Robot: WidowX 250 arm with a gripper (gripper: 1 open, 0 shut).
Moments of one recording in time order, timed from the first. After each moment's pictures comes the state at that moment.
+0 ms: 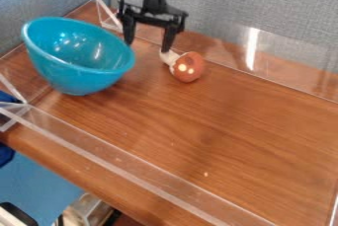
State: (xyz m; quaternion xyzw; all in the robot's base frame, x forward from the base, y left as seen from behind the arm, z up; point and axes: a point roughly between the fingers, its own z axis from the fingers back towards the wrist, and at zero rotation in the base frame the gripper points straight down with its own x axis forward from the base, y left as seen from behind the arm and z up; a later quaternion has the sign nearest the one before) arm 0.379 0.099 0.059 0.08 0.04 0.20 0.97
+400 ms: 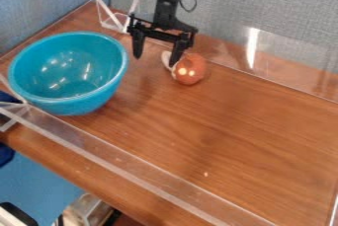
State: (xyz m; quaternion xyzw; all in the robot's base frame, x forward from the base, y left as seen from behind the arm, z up) arm 0.381 0.083 0.044 0.08 0.05 0.20 0.98
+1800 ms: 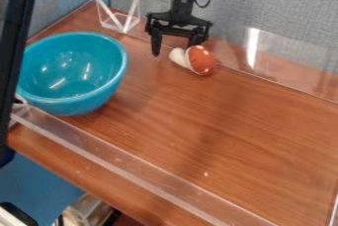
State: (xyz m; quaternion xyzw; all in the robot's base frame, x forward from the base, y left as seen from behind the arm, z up) arm 0.410 0.079 0.032 0.08 0.05 0.28 0.96
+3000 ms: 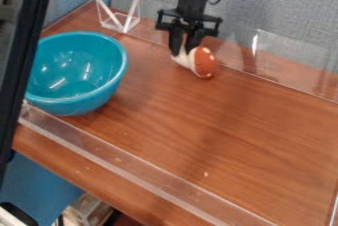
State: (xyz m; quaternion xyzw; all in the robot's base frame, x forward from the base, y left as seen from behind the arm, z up) arm 0.408 0.058 0.046 0.09 0.07 0.34 0.93
